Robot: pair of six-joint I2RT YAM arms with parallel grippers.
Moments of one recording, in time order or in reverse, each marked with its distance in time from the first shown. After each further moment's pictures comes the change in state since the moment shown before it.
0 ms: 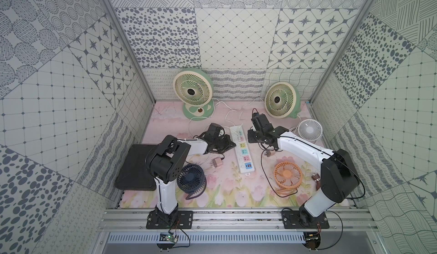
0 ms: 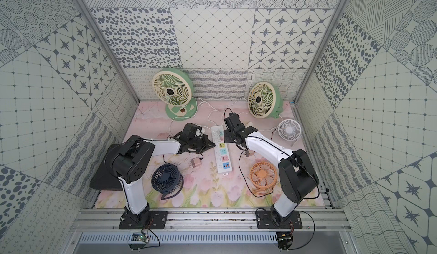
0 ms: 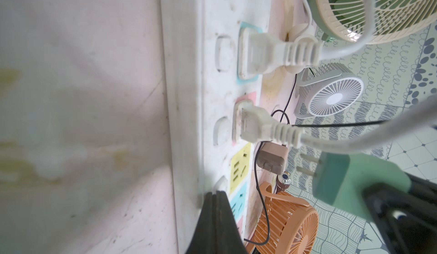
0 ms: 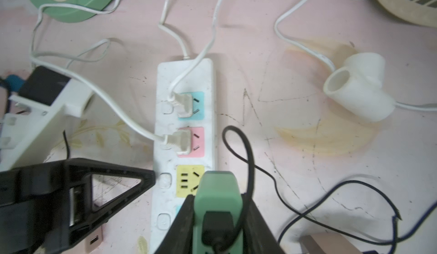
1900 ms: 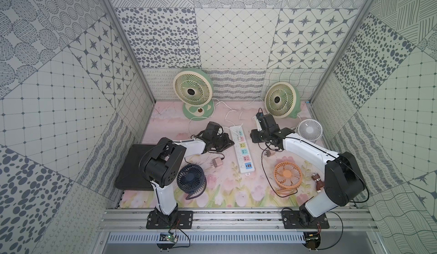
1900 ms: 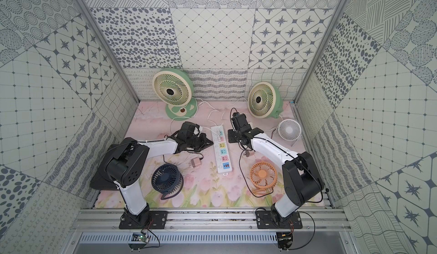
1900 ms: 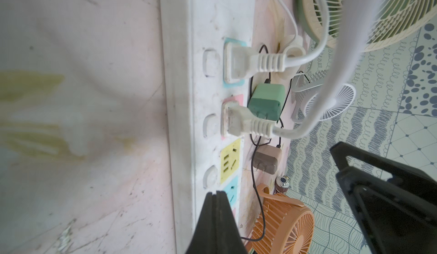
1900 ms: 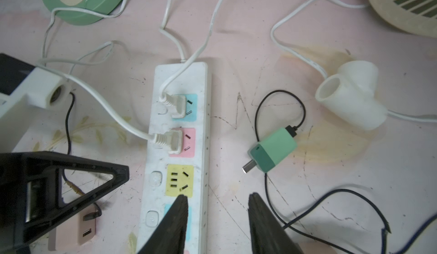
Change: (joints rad) left arm 0.009 -0.065 -0.002 -0.045 -0.033 0.007; right arm -0.019 -0.035 -0.053 0.070 -0.069 -0.097
